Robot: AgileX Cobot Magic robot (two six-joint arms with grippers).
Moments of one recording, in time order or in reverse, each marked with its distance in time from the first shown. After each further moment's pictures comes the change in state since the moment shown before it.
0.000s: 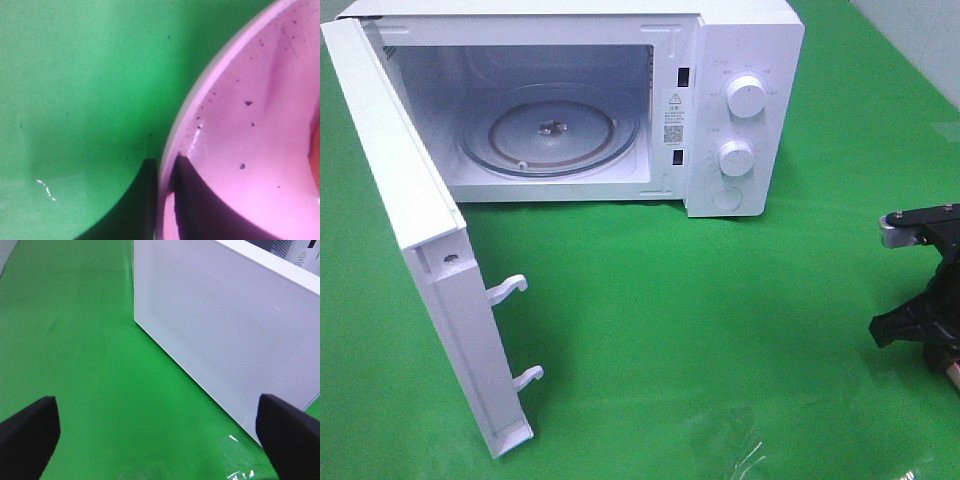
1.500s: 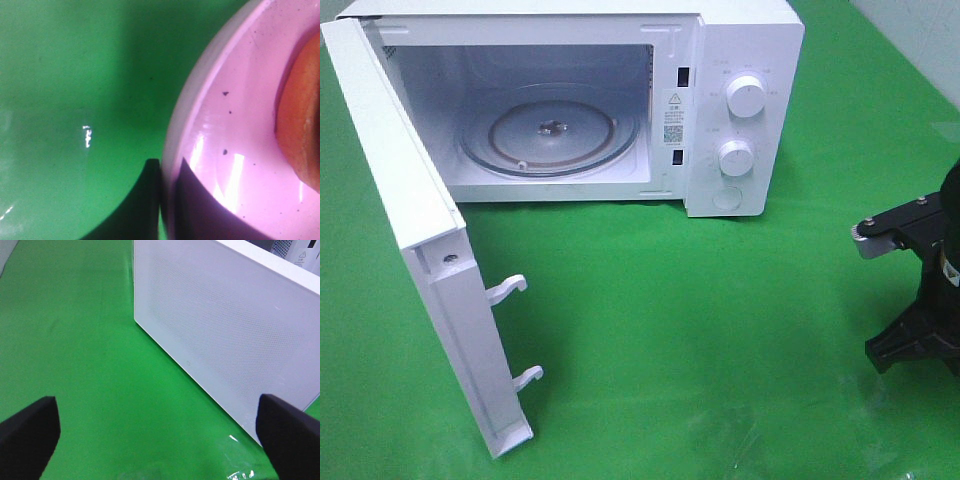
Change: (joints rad) left arm 0.000 0.000 0.000 0.000 0.000 0.000; right arm 0.284 -0.117 0.003 -0.270 0.276 0.331
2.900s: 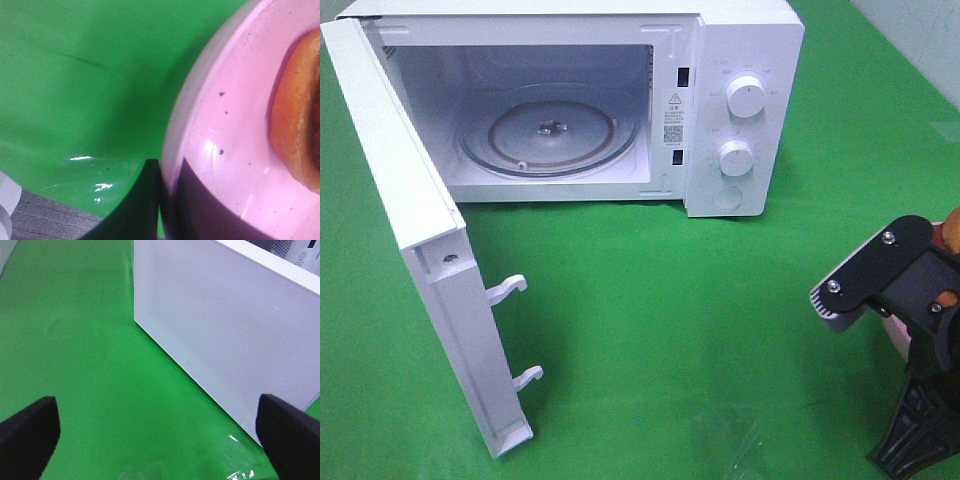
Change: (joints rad) left arm 0.000 0.000 0.000 0.000 0.000 0.000; right arm 0.533 -0.348 0.169 -0.091 0.113 0.140
